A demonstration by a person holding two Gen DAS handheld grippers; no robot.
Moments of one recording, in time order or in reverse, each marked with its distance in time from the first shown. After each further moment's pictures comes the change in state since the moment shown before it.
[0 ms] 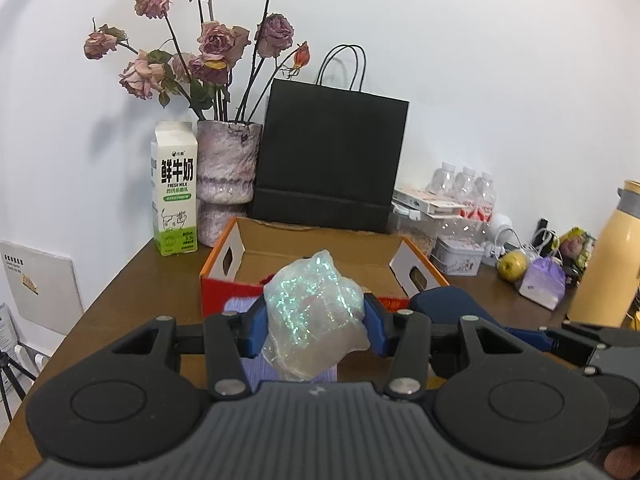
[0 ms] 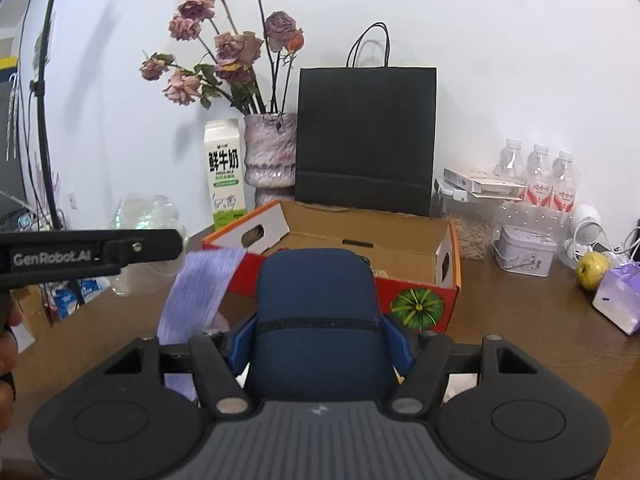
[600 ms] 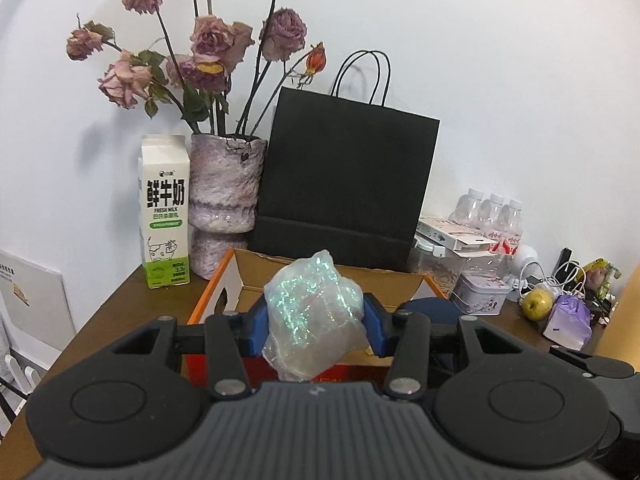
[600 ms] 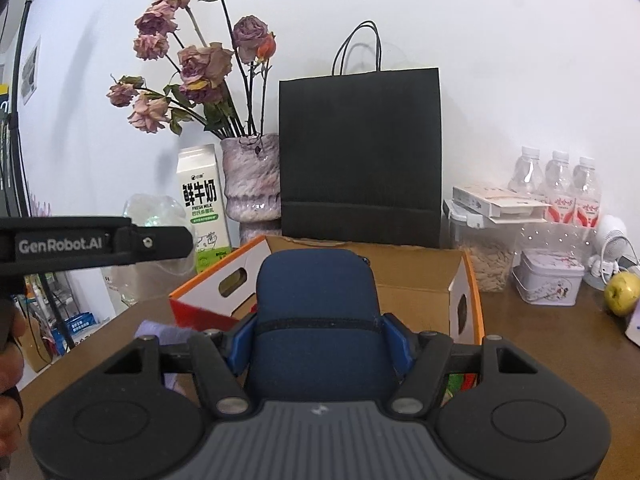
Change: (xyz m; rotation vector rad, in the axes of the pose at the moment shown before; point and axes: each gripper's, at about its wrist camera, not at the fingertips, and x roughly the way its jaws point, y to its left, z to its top) left arm 0.075 0.008 0.040 -0.032 -0.024 0.016; right arm 0.077 -0.026 0.040 0.040 -0.051 0.023
